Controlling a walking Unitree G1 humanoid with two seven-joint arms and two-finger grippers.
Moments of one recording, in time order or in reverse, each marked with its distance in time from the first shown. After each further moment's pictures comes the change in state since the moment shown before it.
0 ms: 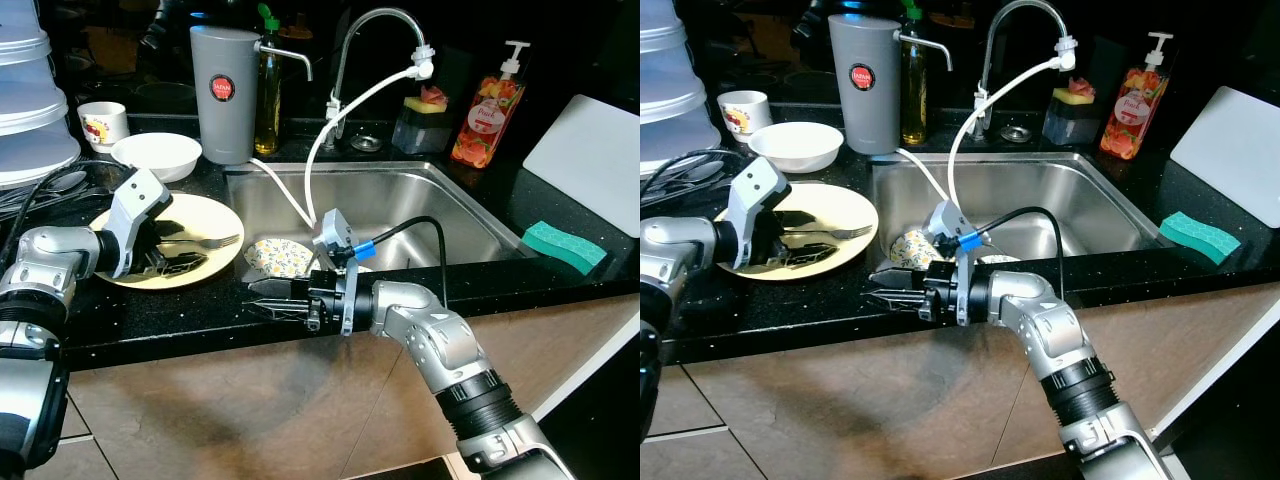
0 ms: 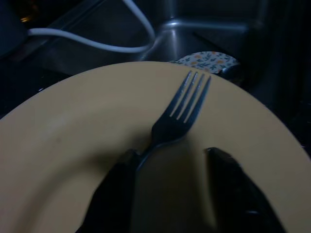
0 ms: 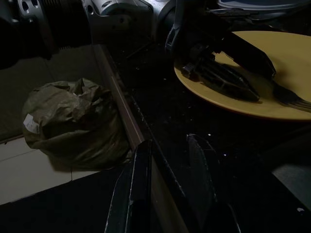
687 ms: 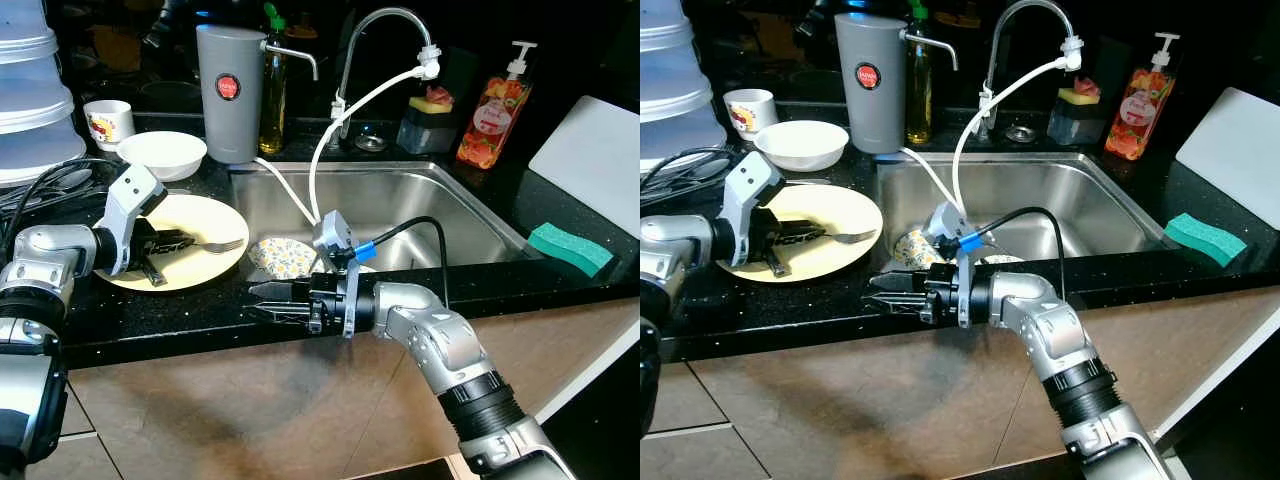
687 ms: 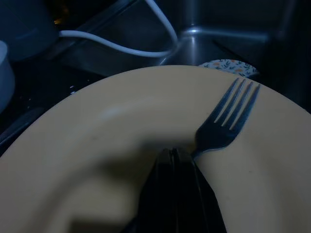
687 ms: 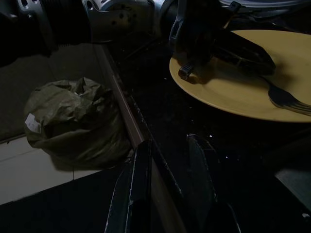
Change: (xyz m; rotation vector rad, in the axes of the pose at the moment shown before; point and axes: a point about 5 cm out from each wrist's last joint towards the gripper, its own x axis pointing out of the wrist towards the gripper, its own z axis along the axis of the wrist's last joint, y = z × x) left arm -0.005 0.009 0.007 -0.010 -0.076 0.116; right arm -0.001 0.001 0.001 0.004 -0.001 -0.008
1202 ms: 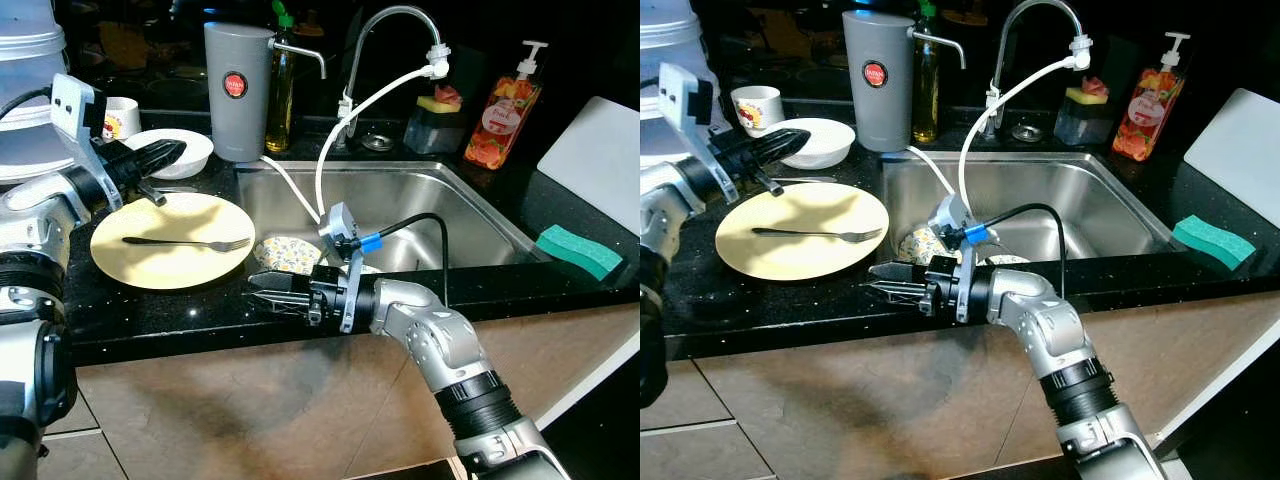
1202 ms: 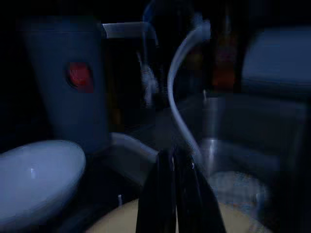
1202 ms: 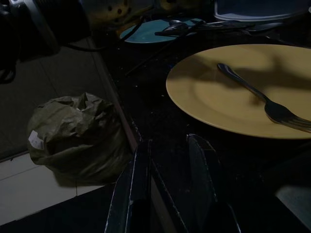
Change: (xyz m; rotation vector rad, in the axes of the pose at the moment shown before) left arm -0.010 0.020 0.059 -0.089 -0.396 0.118; right arm 0.000 -0.002 0.005 0.033 -0.062 -0.023
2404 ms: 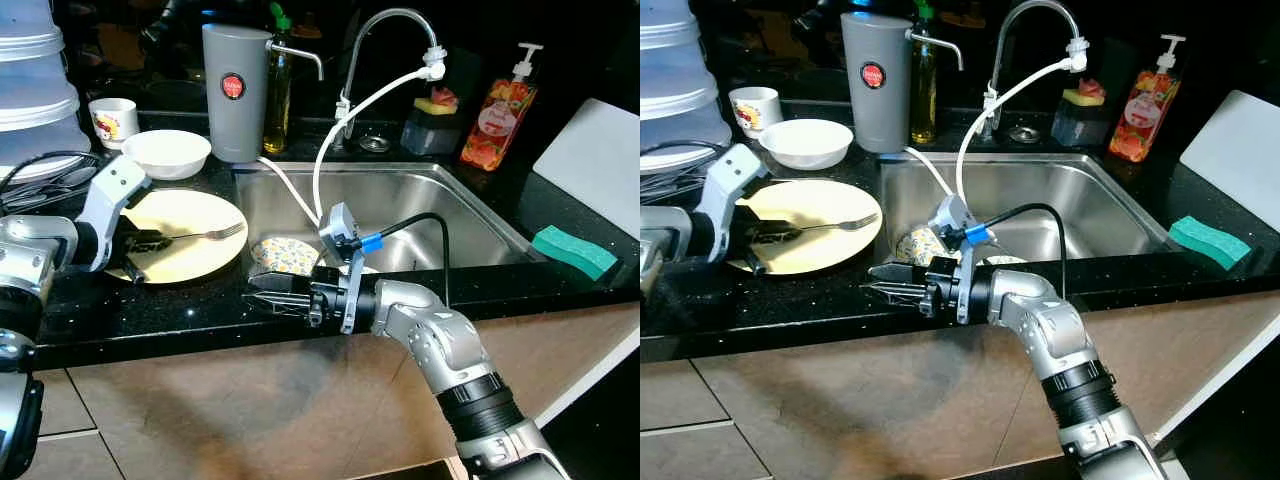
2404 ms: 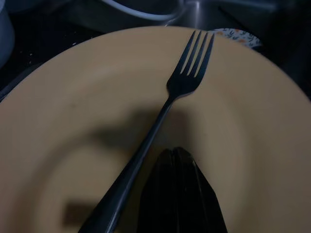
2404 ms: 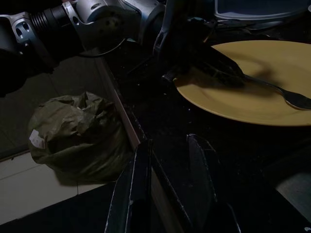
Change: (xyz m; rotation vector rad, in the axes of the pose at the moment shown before) left arm -0.029 -0.012 -0.048 0.036 0.556 -0.118; right arm -0.001 0.002 0.001 0.006 0.003 0.006
